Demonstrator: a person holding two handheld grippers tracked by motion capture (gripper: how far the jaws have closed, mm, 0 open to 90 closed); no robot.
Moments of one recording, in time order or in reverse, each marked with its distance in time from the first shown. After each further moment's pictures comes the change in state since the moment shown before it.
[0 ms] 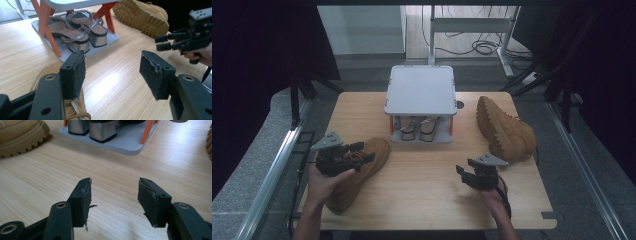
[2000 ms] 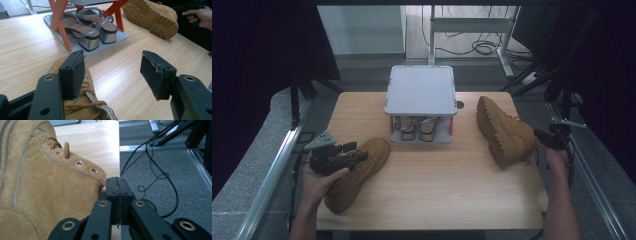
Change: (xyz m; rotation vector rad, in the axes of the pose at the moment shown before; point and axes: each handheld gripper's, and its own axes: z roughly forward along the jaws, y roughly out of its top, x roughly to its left) left arm 0.014 -0.007 -0.011 -0.001 0.042 -0.040; right arm -0.248 0.032 -0.038 0.018 -0.359 0.292
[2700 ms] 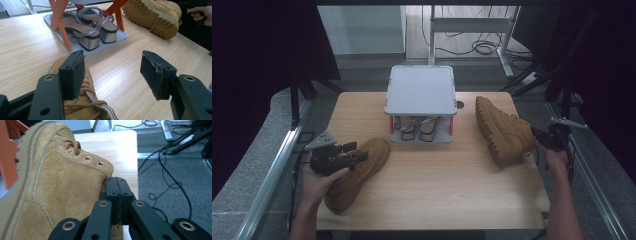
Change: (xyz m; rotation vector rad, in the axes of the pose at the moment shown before) left arm 0.000 0.000 0.000 0.001 0.002 0.000; right arm 0.019 0.005 -0.021 -0.053 0.099 -0.042
